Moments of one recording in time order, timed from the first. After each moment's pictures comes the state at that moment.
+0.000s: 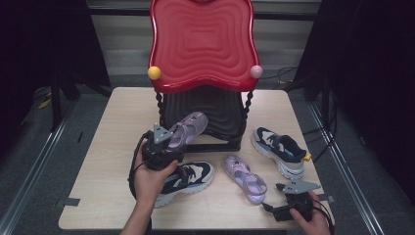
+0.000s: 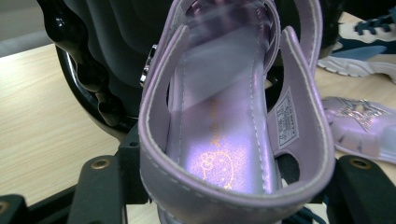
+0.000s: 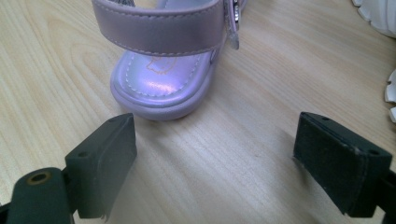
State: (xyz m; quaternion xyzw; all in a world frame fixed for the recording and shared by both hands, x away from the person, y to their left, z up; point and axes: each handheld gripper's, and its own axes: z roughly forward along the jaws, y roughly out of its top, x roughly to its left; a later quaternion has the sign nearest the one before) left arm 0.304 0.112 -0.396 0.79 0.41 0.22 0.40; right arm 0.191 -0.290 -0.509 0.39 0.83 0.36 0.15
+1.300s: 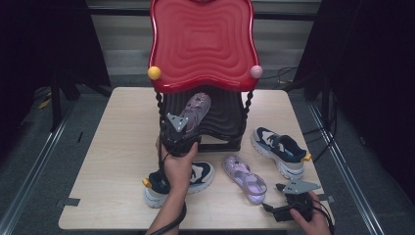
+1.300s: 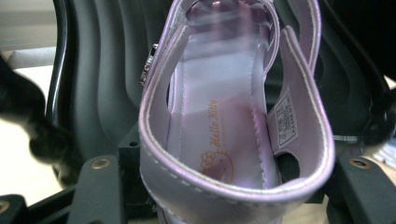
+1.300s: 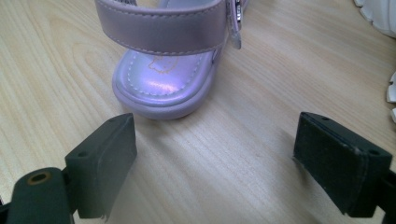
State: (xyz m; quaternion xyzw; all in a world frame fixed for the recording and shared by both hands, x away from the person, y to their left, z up) left arm 0.334 0.056 -0.400 0.69 0.50 0.28 0.44; right arm 0.191 -0.290 -0.509 0.39 0.84 0.36 0.15
